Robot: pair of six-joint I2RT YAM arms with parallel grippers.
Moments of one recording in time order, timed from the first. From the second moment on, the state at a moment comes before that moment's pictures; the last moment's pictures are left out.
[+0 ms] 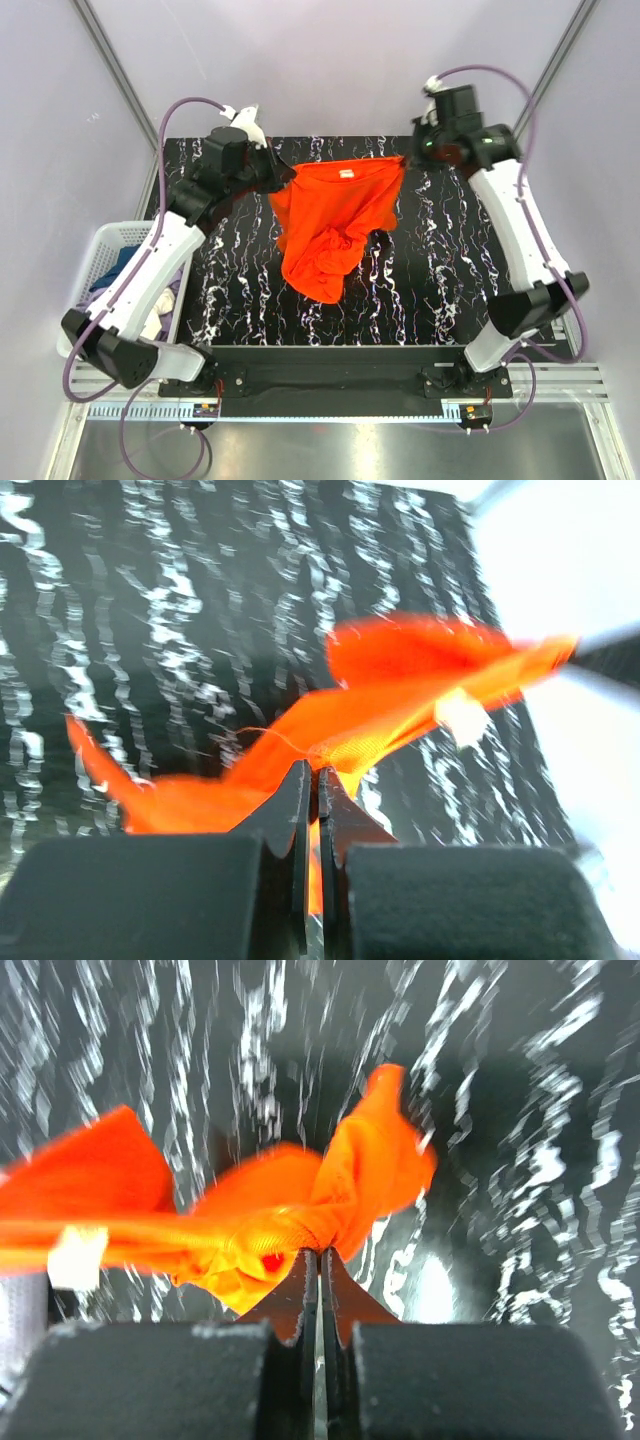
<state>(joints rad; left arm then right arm) -0.47 1.36 1.51 -0.55 0.07 -0.51 0.35 1.67 1.98 -1.05 -0.05 0.35</state>
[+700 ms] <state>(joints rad) -0.51 1.10 1.82 -0.61 -0.12 -0.40 0.54 1.40 2.06 -1.13 -0.31 0.52</state>
